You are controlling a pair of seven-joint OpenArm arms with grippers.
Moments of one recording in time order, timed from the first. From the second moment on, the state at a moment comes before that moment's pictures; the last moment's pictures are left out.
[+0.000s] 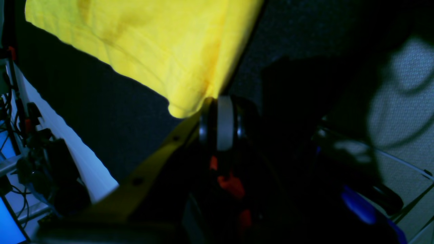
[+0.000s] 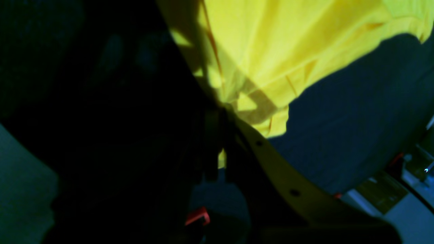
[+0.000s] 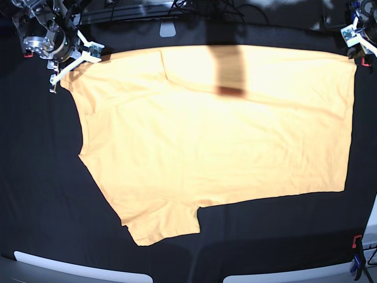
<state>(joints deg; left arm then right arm) 43.8 -47.2 -3.1 84.6 29.4 -12.9 -10.2 -35.5 46.3 -8.2 109.4 -26.6 23.8 -37.8</state>
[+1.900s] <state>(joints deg) 21.9 -50.8 -18.1 88.9 -22.9 -17.4 9.0 -21.9 38.9 17.9 105.5 21.7 23.3 -40.2</state>
